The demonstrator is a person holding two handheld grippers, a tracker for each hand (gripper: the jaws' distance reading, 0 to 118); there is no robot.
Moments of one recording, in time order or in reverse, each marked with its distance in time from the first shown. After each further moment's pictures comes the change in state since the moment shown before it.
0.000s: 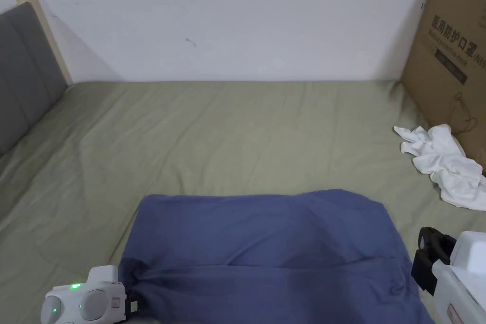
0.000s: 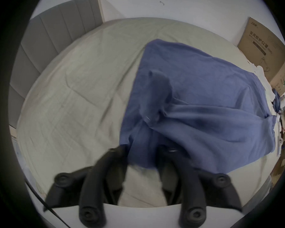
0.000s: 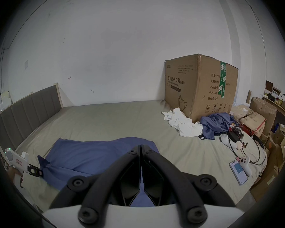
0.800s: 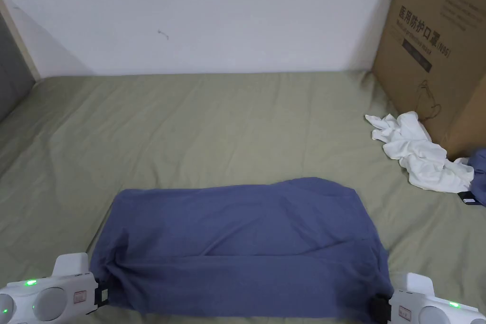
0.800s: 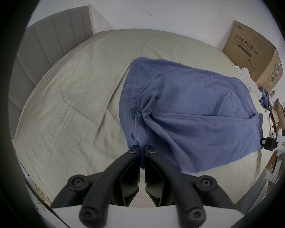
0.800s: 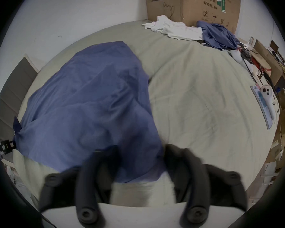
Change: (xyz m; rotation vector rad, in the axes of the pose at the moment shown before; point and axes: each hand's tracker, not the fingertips) left arm 0.001 0.002 0.045 0.095 -0.058 -0.053; right arm 0.049 -0.134 -0.094 -0.647 -0.028 -0.158
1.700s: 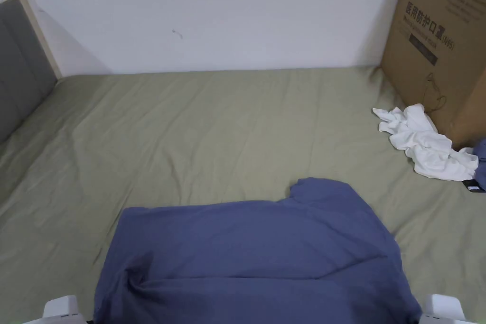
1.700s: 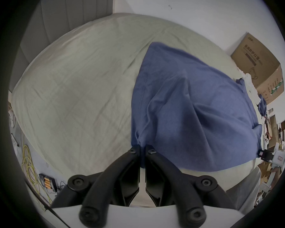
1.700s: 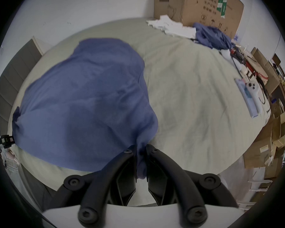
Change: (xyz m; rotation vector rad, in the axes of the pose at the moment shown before) left arm -0.051 -0.100 0.018 -0.119 -0.015 0.182; right arm 0.027 -0.062 0.038 -0.074 -0.055 0.110
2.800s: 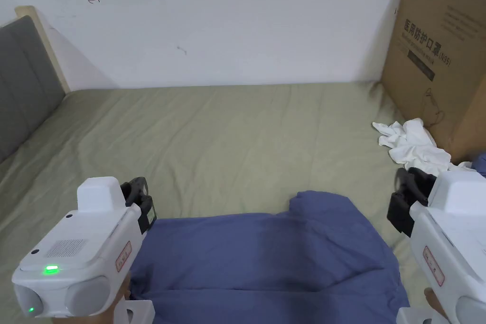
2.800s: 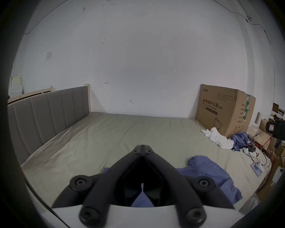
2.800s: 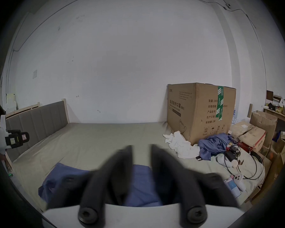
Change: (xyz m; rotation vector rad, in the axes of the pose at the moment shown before) left arm 0.171 0.049 0.189 0.863 -0.142 -0.222; right arm -0.064 0.089 0.208 0.924 0.060 0.067
